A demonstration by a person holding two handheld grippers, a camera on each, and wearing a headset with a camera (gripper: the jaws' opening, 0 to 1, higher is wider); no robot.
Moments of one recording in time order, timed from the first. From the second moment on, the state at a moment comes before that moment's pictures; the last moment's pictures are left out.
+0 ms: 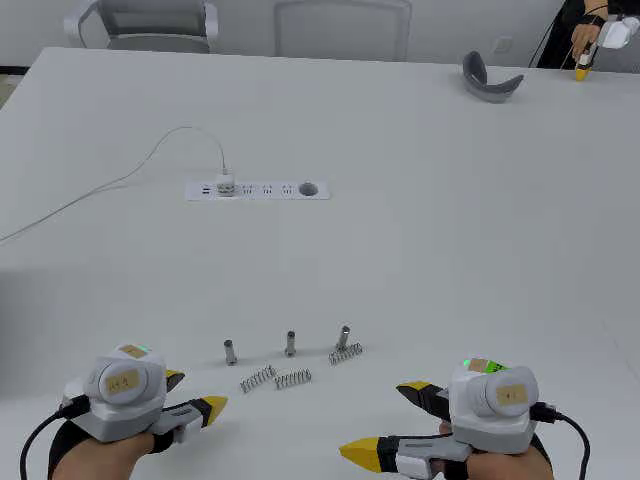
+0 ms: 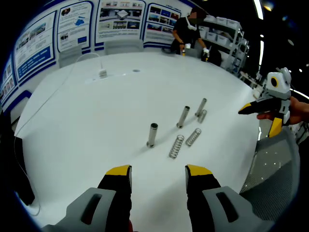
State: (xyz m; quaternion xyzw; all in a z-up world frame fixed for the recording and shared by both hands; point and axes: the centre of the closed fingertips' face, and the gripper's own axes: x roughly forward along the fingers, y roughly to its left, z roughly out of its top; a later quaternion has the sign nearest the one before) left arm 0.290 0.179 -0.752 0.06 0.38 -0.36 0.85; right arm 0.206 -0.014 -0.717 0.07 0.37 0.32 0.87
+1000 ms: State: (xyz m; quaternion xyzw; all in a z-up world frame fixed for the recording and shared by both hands) left arm 0.270 0.184 -0.722 0.06 0.34 -0.40 0.85; right arm 0.213 -0.023 -0.715 0.06 0.36 0.32 0.87
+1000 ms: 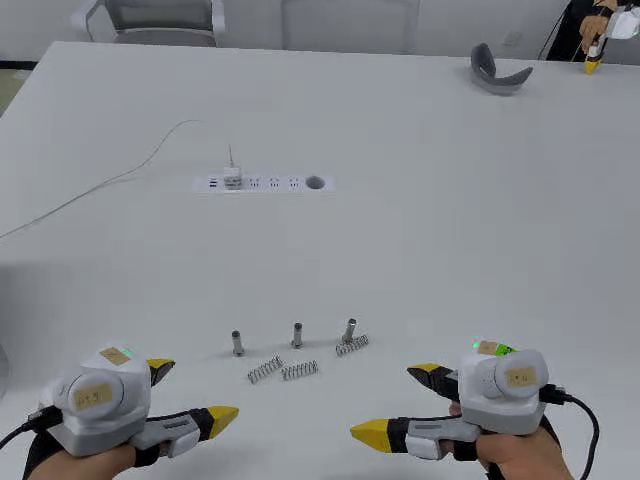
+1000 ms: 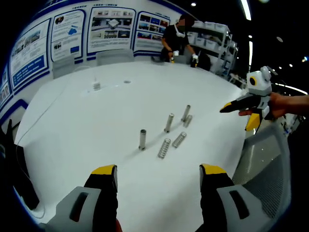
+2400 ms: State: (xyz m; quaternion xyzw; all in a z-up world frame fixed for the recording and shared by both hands) left arm 0.276 0.147 -0.755 0.13 0.36 -0.45 0.81; right arm 0.209 -0.023 -0.720 0.05 0.37 0.32 0.87
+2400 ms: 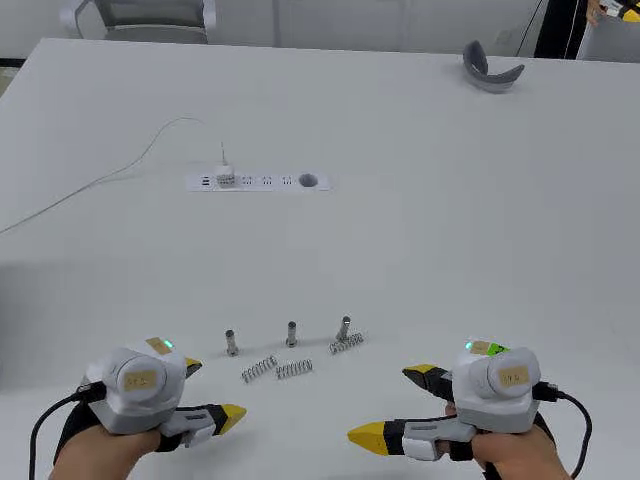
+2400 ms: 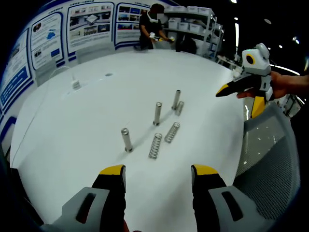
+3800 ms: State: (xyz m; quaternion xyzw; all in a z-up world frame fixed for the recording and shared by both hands) left arm 0.303 0.116 -0.800 0.13 0.39 -0.40 0.82; right arm 0.200 -0.022 -0.726 0.07 0.38 0.32 0.87
